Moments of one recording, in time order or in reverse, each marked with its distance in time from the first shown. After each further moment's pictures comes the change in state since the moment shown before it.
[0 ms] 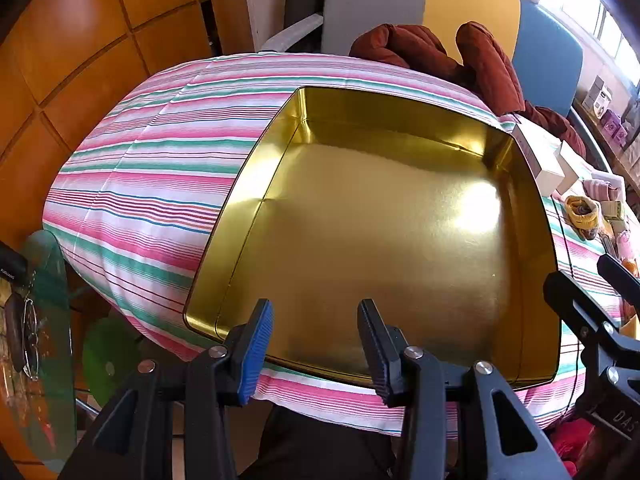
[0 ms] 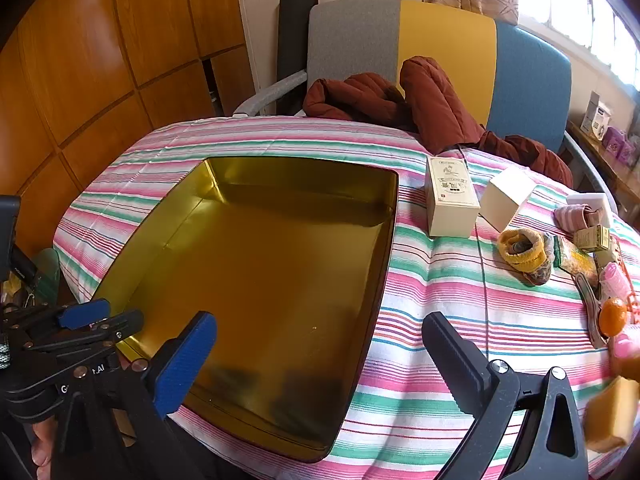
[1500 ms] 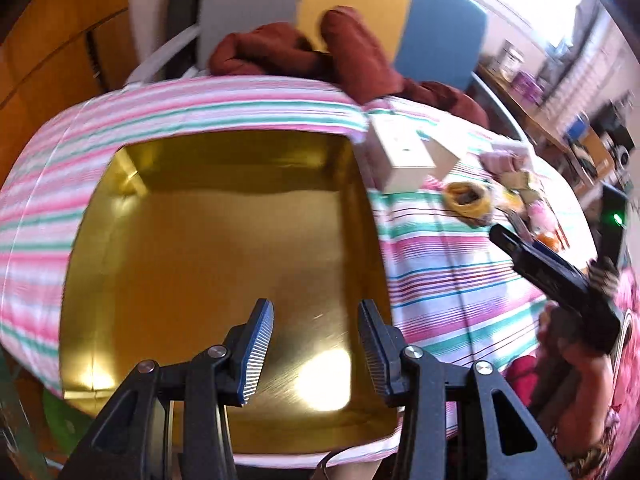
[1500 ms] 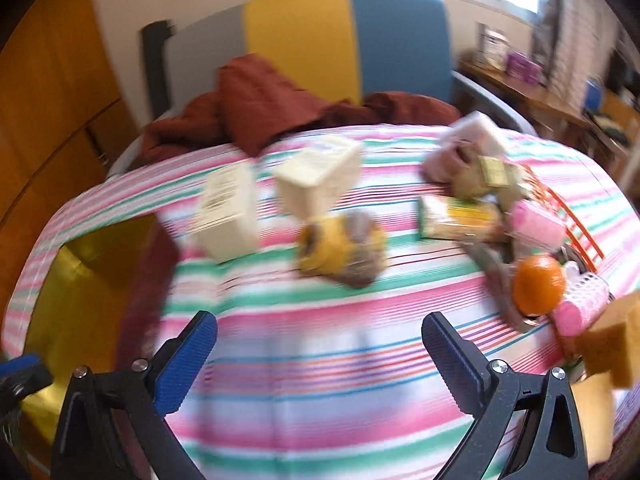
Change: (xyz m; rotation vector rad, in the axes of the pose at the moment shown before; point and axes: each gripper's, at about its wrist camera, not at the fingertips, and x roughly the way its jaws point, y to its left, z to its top) left arm -0.012 -0.123 0.043 0.226 0.027 -0.298; right arm 0.013 -0.190 0.000 0.347 -0.025 -0.217
